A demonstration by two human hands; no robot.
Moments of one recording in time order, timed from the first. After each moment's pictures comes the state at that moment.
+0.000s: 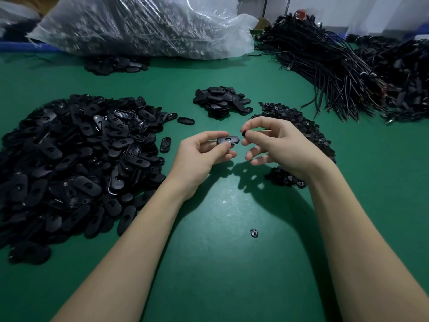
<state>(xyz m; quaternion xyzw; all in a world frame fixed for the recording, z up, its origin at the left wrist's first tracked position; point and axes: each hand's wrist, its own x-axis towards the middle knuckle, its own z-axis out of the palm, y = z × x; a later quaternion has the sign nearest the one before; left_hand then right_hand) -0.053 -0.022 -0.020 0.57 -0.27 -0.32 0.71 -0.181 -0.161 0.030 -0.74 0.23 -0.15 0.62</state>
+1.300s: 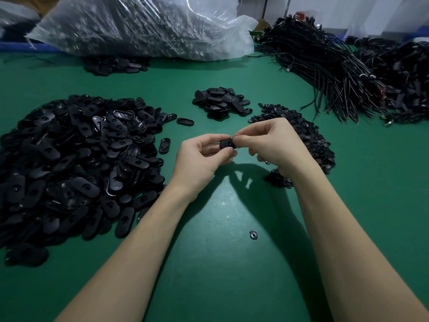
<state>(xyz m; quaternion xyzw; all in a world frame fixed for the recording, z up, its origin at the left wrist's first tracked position) -0.057 -0.025 -0.025 0.60 -0.30 -0.27 0.69 -0.162 -0.149 0.030 -0.78 0.35 -0.20 0.47</state>
